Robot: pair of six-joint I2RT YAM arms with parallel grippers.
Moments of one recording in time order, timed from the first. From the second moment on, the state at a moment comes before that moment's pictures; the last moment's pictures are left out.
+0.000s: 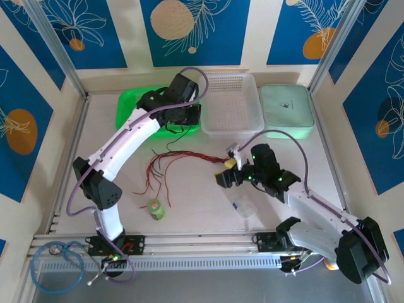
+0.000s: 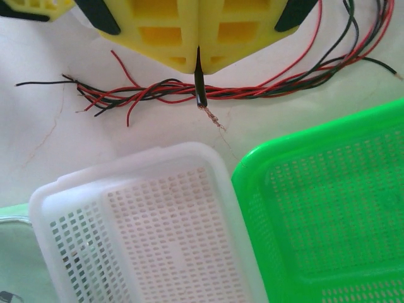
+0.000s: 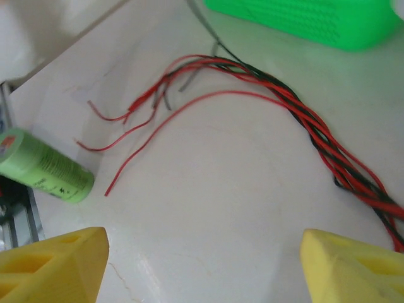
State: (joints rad) left arm -0.69 1.82 2.03 -1.10 -0.08 -0.44; right arm 0.57 0.99 0.52 -0.09 -0.48 0.04
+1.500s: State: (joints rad) left arm -0.61 1.73 2.13 -1.20 -0.07 -0.28; right arm 0.52 1.39 0.86 -0.51 -0.18 1.49
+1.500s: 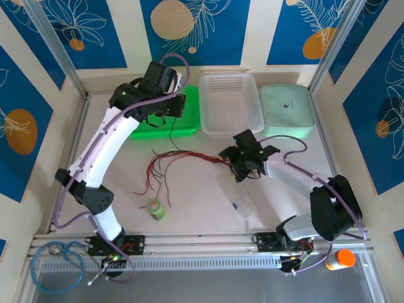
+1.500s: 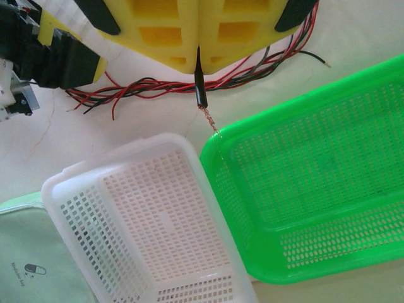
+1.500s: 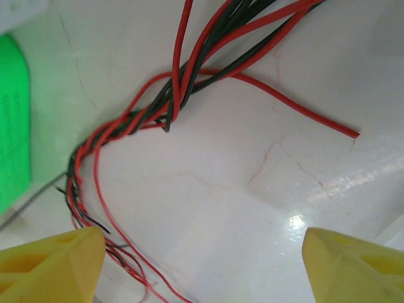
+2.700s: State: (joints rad) left arm -0.50 1.62 2.04 -1.11 0.07 -0.25; right arm 0.52 1.83 1.13 -0.58 -0.06 1.77
